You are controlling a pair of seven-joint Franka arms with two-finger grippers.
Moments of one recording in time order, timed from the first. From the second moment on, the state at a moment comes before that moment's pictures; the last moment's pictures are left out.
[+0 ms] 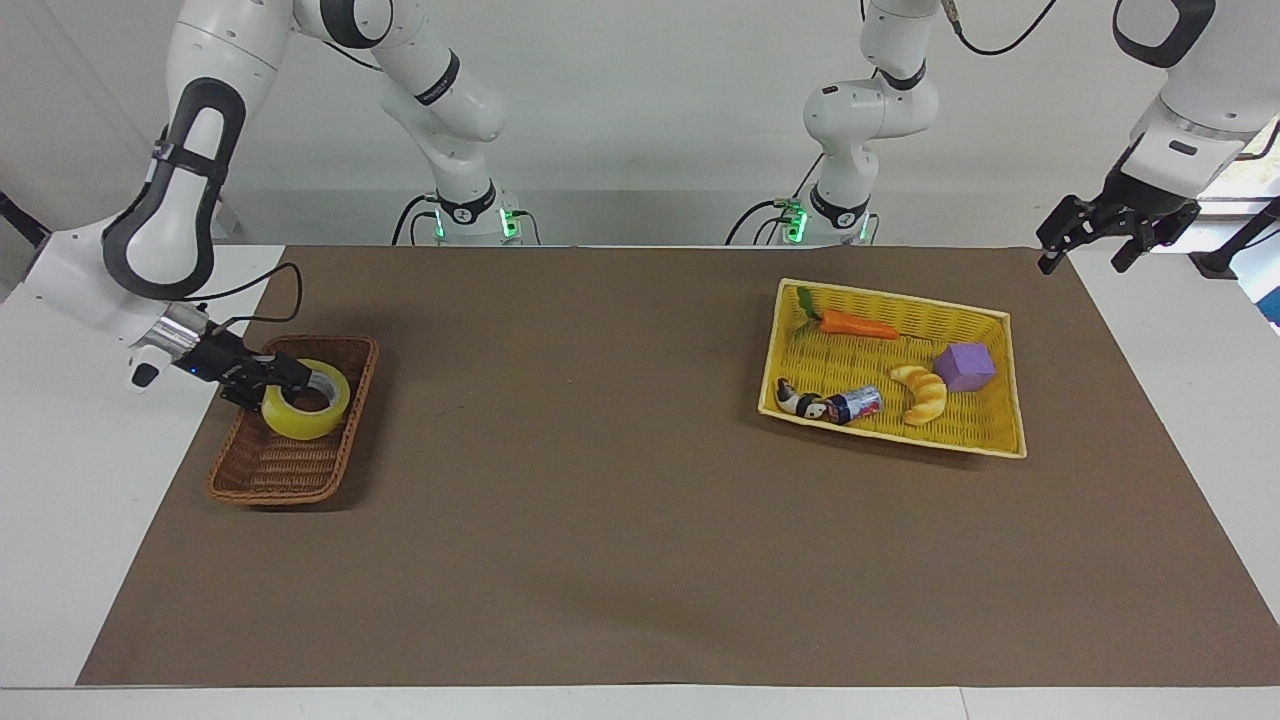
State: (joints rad) left arm 0.06 -0.01 0.00 -1.54 0.02 1.55 0.13; right arm -0.41 0.35 -0.08 -1.86 0.58 1.92 -0.83
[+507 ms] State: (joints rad) left arm 0.05 0.01 0.01 -1.51 0.03 1.53 0.12; right arm -0.41 0.35 -0.08 -1.83 0.59 1.92 -0.83
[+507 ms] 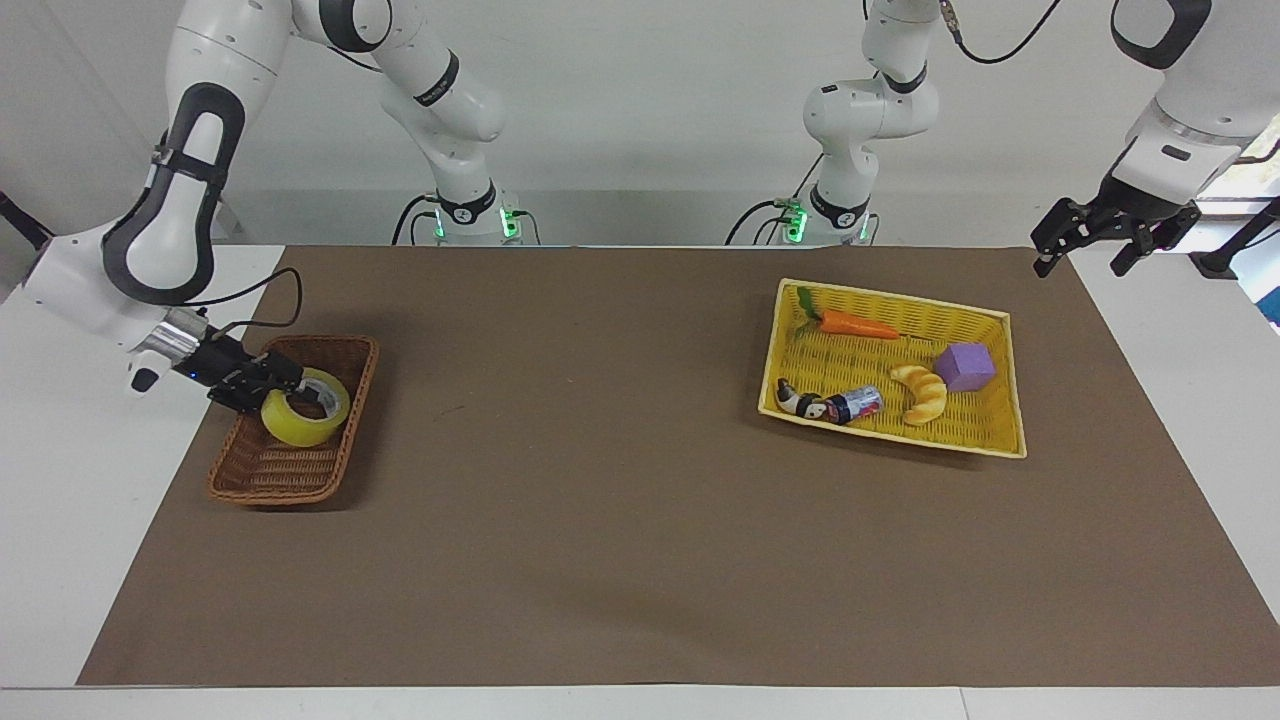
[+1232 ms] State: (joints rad) left arm 0.05 0.01 0.01 -1.51 0.03 1.53 0.12; right arm -0.24 0.26 -0.07 -1.70 0.27 2.06 -0.60
